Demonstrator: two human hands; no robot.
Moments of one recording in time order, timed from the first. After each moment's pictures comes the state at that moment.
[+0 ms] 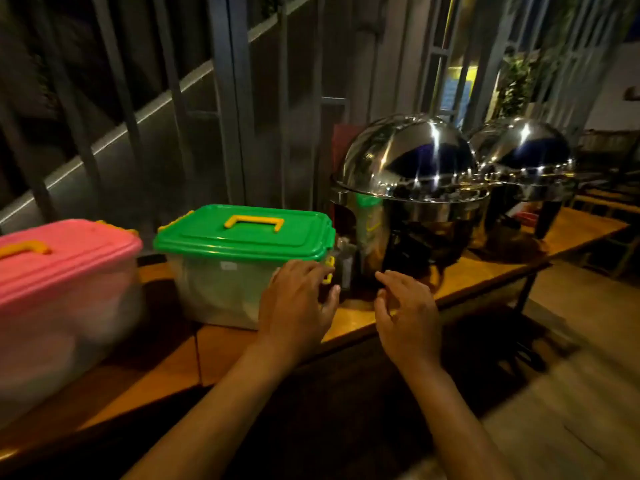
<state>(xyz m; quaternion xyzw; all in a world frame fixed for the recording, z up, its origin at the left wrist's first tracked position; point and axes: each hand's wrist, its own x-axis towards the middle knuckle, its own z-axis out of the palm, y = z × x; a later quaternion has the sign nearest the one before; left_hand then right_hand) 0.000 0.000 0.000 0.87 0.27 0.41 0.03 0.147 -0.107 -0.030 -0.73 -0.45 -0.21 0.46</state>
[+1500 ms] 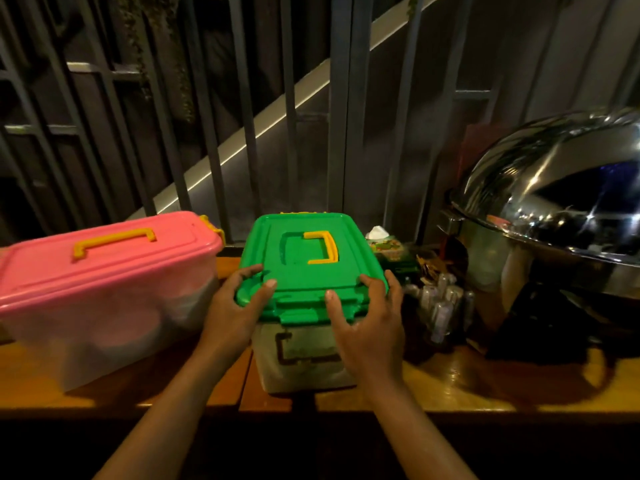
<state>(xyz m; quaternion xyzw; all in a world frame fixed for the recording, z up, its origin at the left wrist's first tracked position) -0.087 0.091 -0.013 0.60 0.45 0.56 0.35 0.103 0.048 -0.029 -0.62 -0.54 0.00 0.57</state>
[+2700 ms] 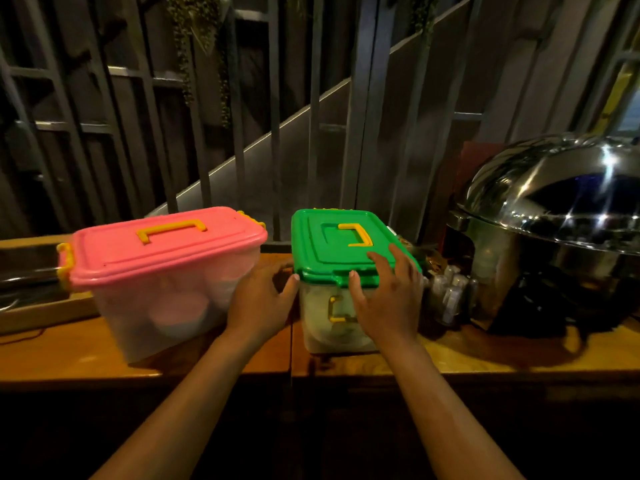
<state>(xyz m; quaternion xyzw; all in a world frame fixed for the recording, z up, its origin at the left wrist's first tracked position) -0.165 0.061 -0.001 0.74 0.48 0.46 0.09 0.041 0.022 -0.001 -0.67 -0.58 -0.14 0.44</state>
